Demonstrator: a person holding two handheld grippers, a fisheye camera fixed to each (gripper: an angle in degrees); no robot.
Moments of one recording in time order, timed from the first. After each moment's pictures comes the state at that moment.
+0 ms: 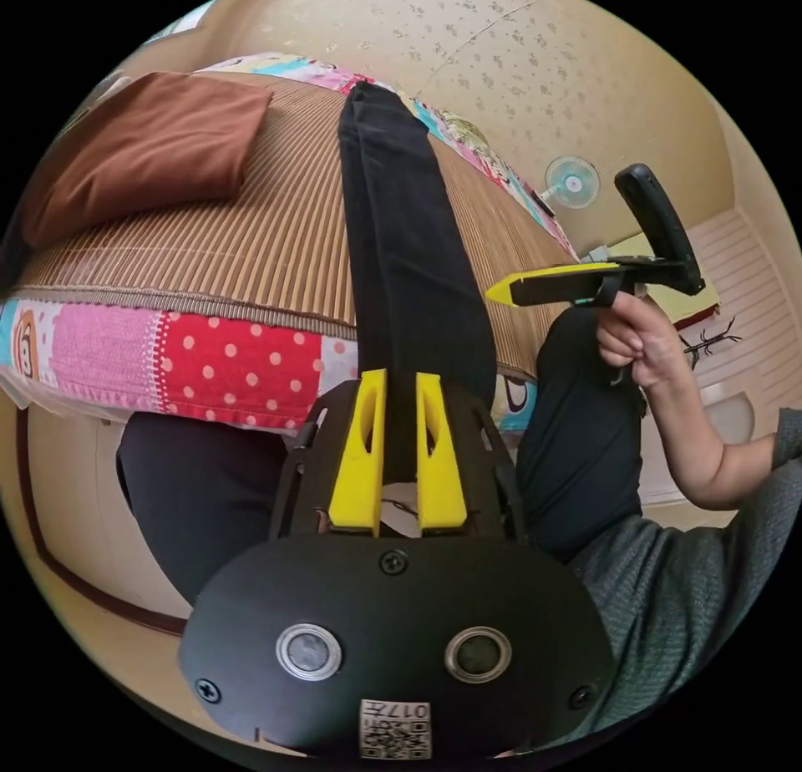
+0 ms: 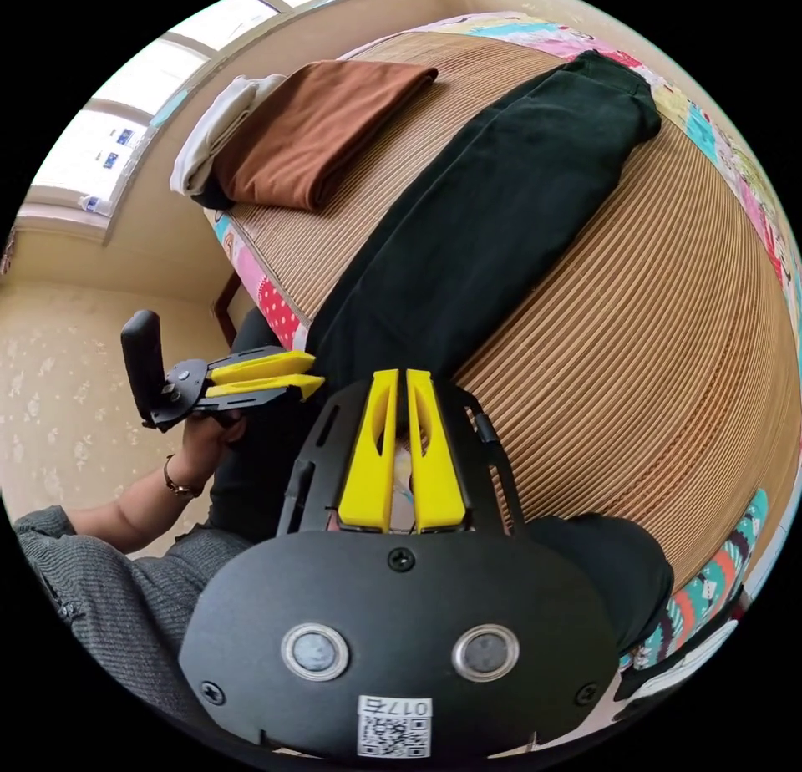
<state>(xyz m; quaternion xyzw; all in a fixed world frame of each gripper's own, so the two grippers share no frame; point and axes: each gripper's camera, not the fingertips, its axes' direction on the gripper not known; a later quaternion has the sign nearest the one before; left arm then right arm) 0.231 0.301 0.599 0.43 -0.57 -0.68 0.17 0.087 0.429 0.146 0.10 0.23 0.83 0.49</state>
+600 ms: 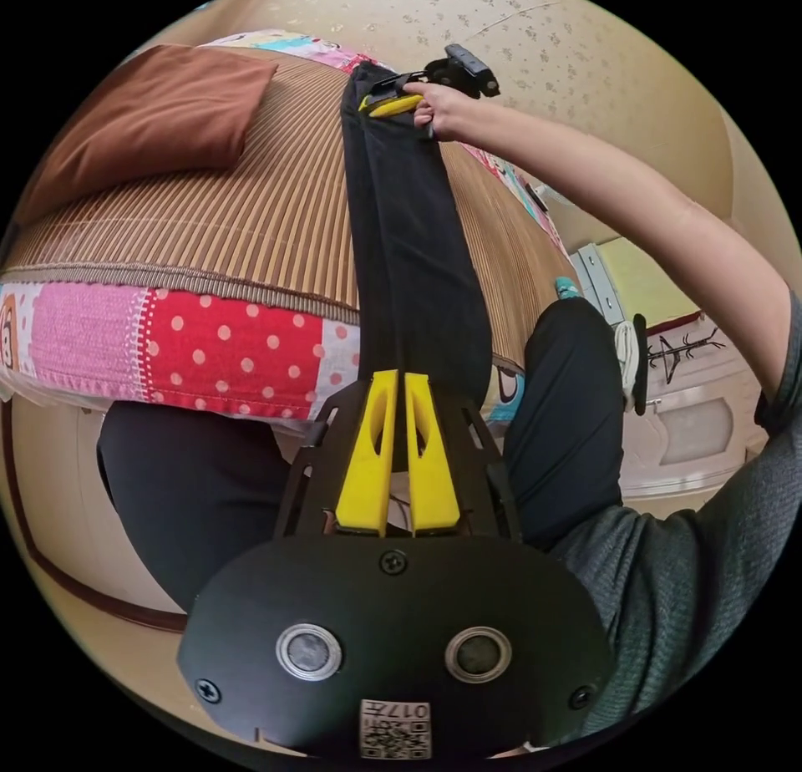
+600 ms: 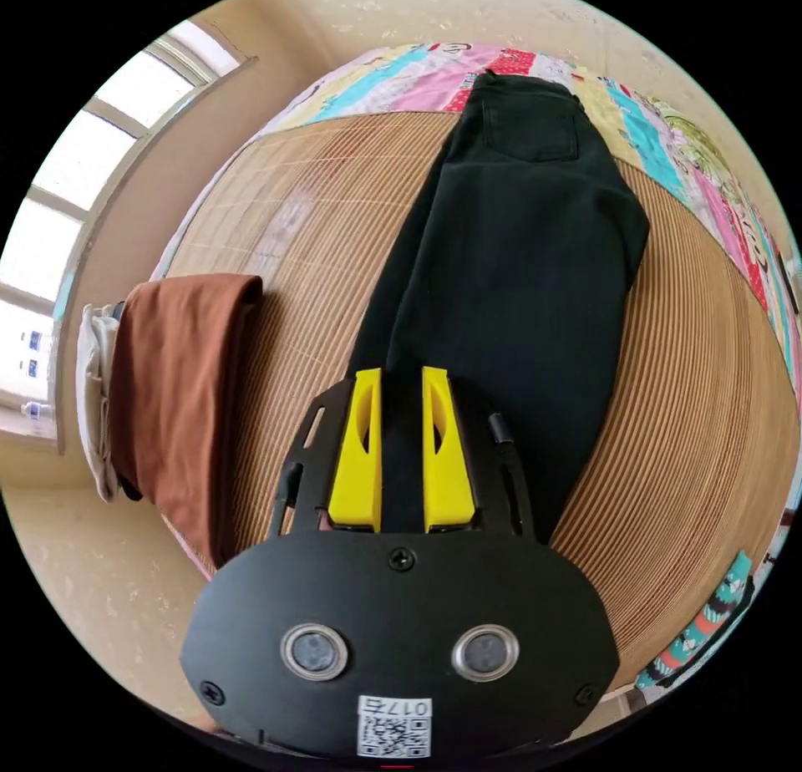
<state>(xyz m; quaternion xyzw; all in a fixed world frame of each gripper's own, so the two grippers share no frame) 0.229 0.328 0.608 0.46 -0.54 -0.68 0.19 0.265 0.649 -0.002 0.15 0.33 0.87 0.33</state>
